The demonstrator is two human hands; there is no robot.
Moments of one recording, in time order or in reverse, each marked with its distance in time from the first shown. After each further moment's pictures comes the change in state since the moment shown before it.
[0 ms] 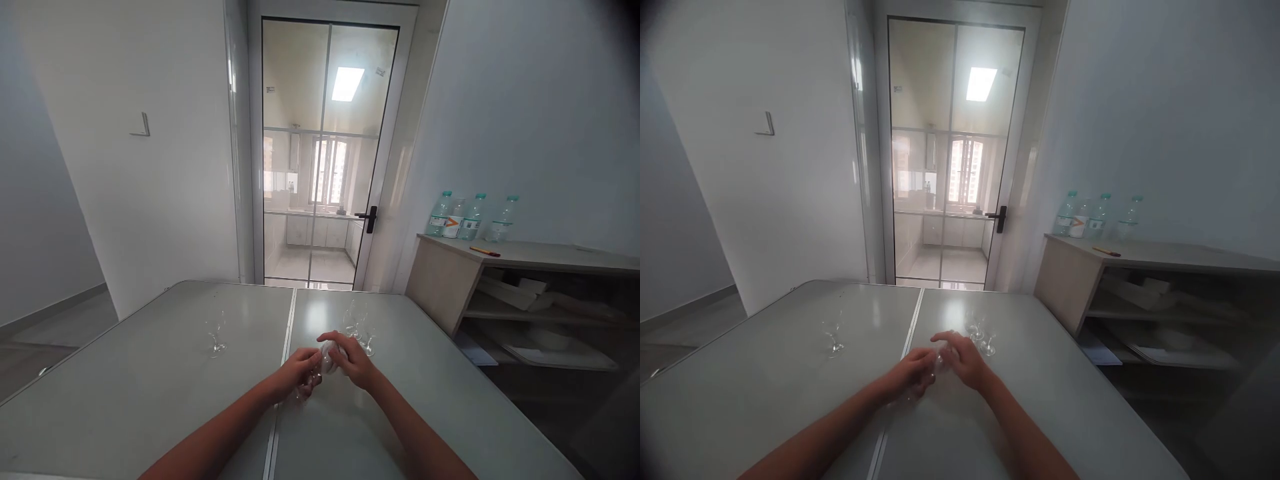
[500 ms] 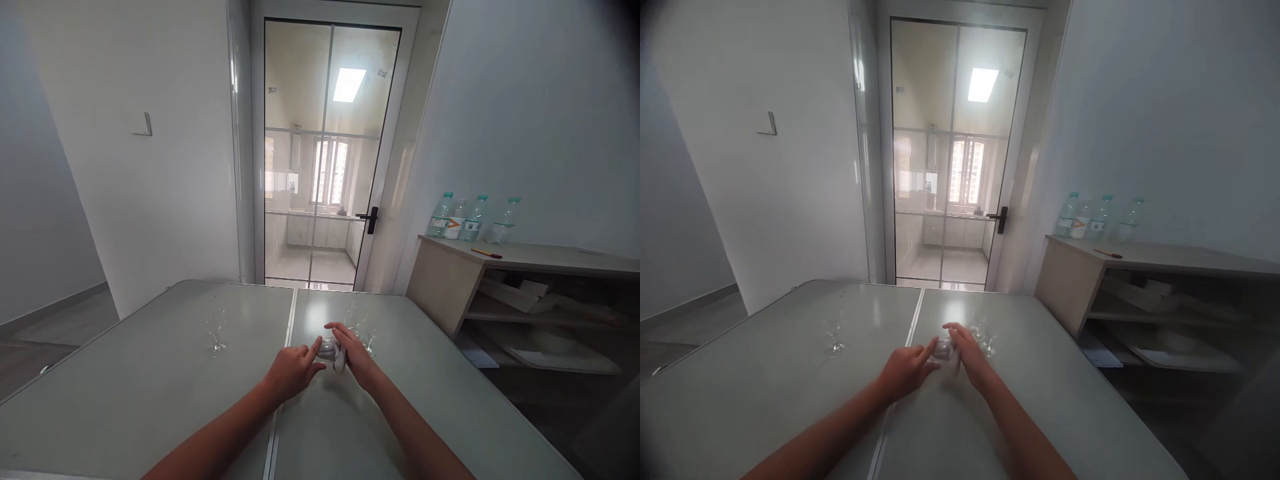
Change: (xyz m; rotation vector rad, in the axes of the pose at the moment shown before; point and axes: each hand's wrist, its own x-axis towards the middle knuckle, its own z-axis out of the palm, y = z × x) left_hand -0.001 -0.025 -0.019 1.590 0.425 0.441; right_hand 0.011 0.004 0.013 0.530 0.230 0.510
